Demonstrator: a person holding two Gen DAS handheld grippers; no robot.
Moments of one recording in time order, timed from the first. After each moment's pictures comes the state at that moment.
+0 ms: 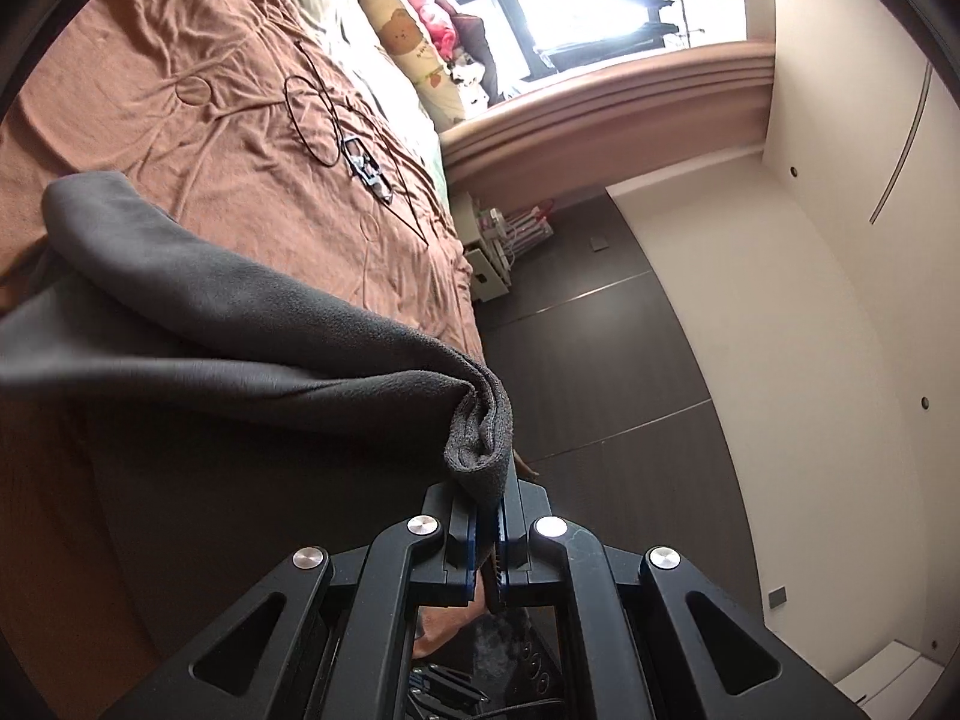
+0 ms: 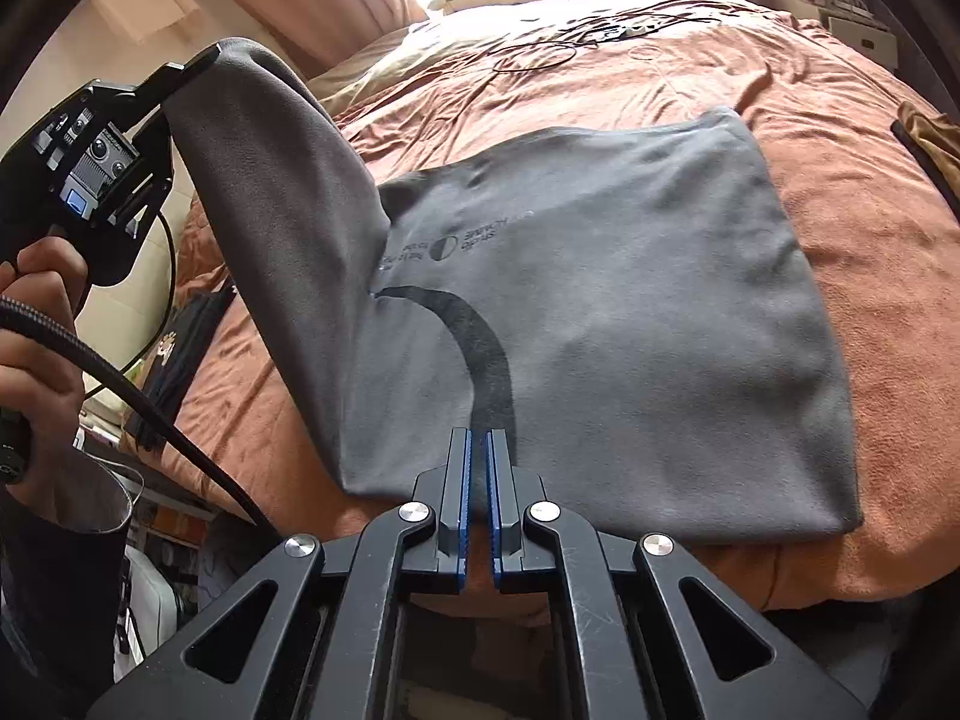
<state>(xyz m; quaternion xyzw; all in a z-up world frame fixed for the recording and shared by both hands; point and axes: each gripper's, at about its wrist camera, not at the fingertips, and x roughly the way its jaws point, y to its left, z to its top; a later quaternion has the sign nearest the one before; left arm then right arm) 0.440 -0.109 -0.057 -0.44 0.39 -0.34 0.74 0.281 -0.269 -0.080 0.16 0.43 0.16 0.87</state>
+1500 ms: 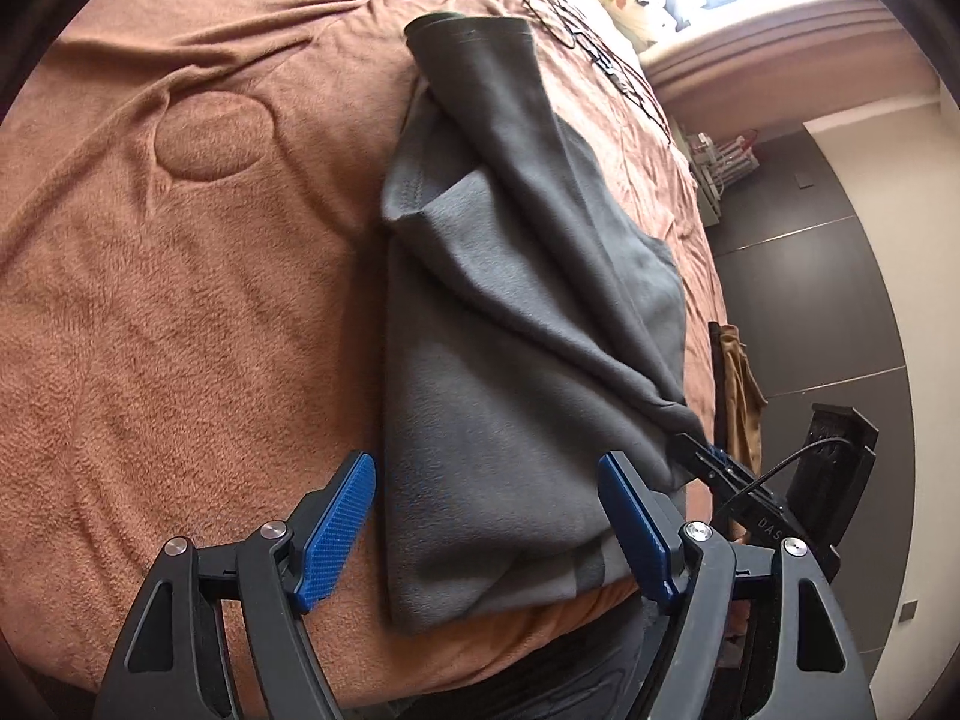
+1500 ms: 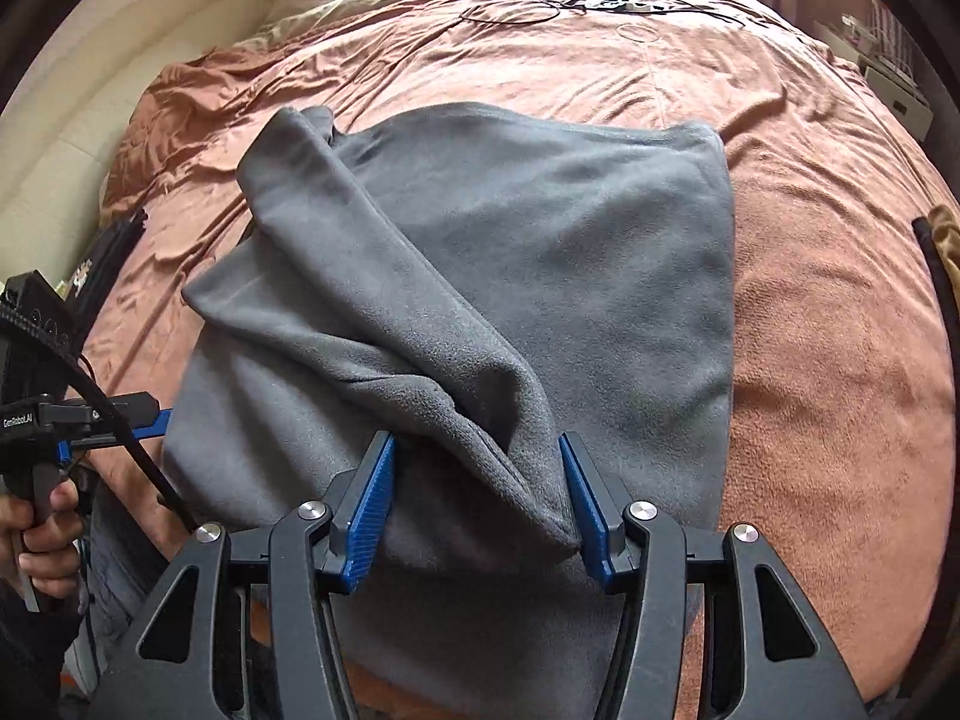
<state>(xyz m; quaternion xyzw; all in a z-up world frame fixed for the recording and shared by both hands) 0.385 -0.107 -0.200 -0.33 0.56 -0.16 0.74 0.391 -0.290 -0.085 0.03 0.51 0.13 0.85</state>
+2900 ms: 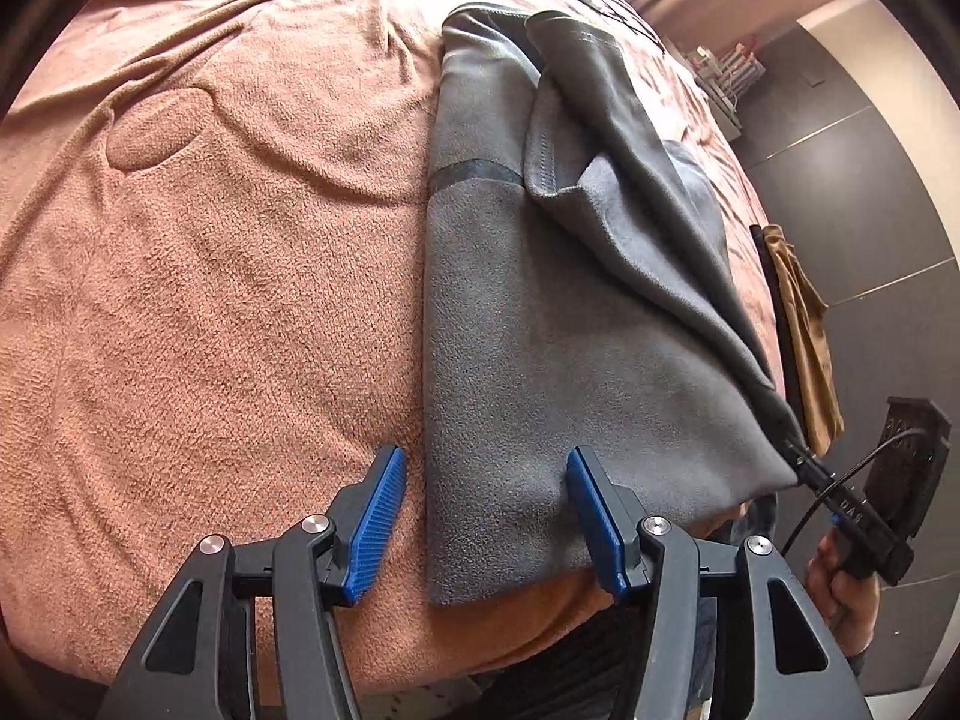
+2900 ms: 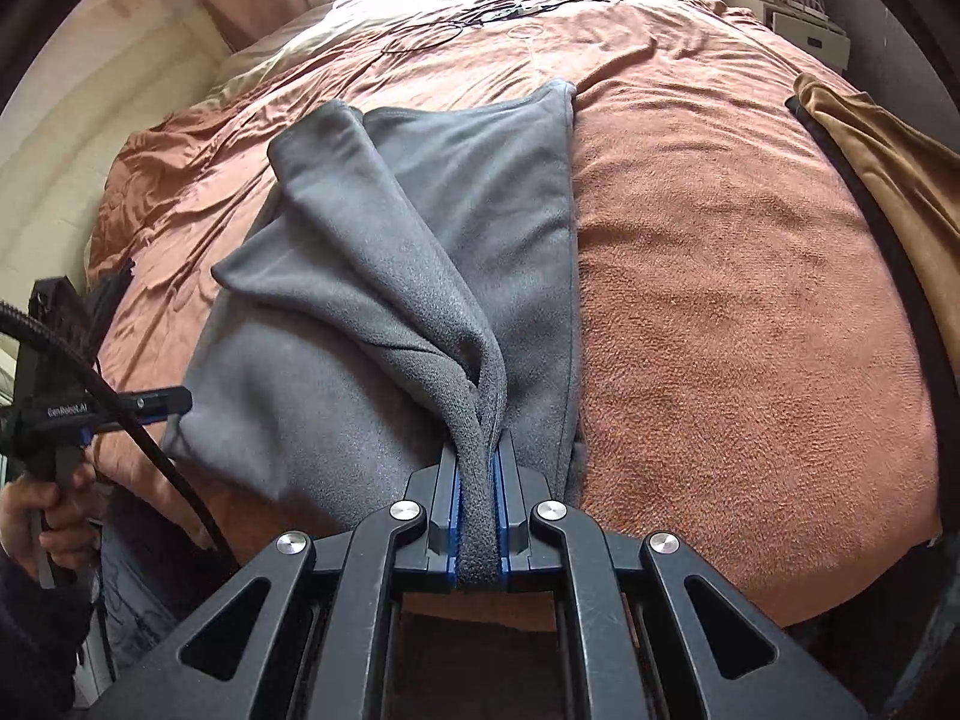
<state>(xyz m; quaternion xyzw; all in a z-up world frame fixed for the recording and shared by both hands) 0.387 -0.188 -0.203 -0.21 0.59 -0.17 0.76 0.289 -0.346 -0.089 0.10 0.48 0.08 0.87</state>
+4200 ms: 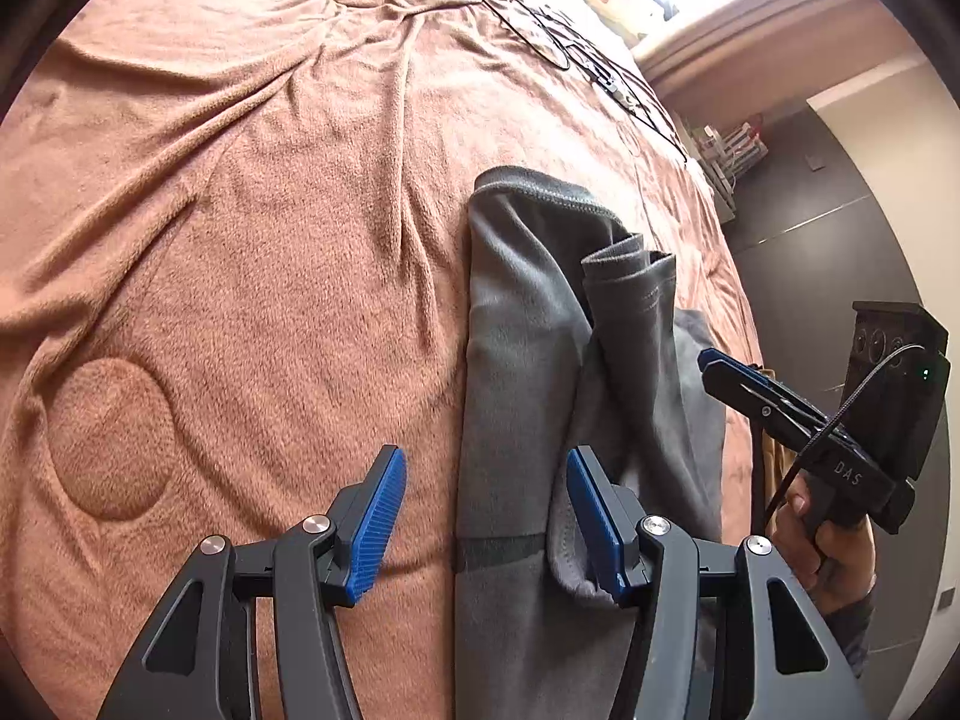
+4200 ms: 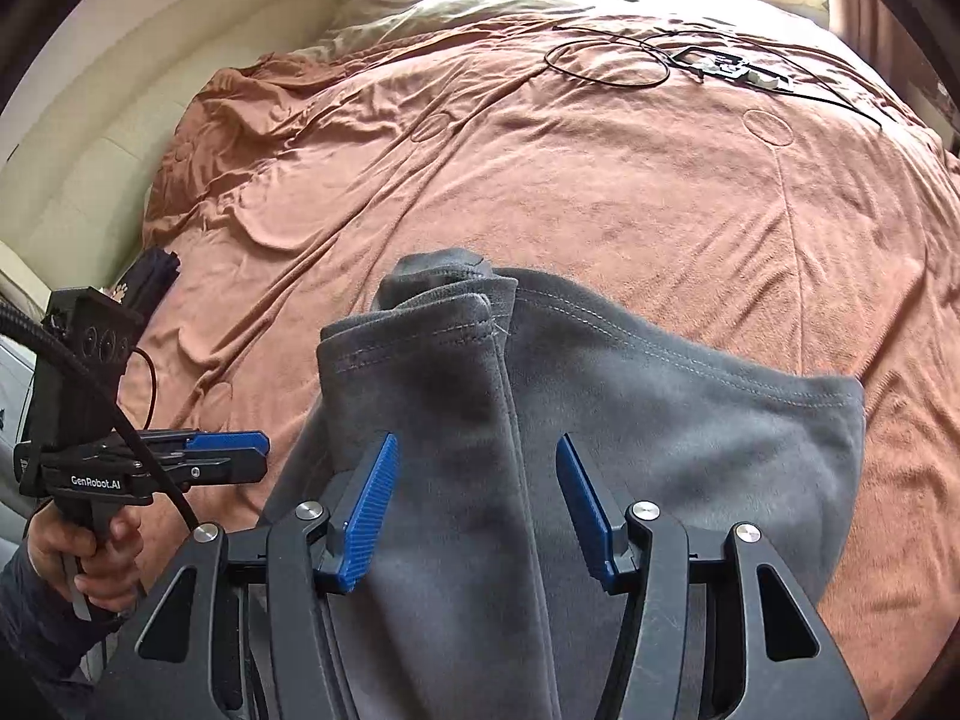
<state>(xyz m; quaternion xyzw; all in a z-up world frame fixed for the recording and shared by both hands) 0.522 -0.145 -0.204 -0.27 0.55 -0.17 0.77 0.558 -0.256 -0.082 0.02 0.48 0.23 0.85</state>
